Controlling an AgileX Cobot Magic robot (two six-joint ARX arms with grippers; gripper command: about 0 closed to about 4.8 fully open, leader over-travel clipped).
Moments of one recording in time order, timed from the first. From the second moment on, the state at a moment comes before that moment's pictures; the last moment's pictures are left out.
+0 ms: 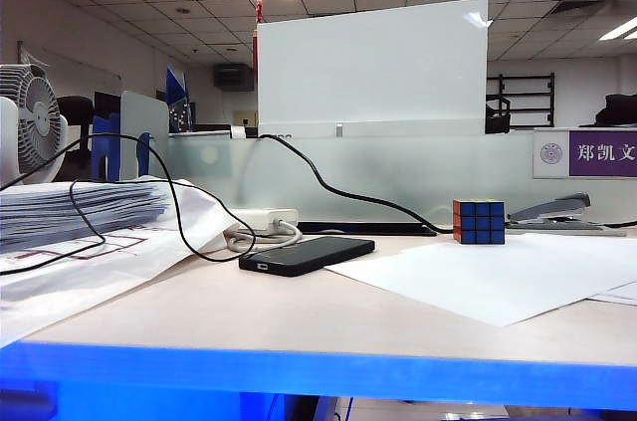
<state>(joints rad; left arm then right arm) -0.07 0.57 0.45 0.96 0.71 0.15 0.74 2.00 1.53 1.40 -0.46 2.10</state>
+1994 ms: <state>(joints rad) -0.16 0.80 0.57 1.28 0.72 0.15 0.88 2.00 1.53 1.33 -0.45 2.10</state>
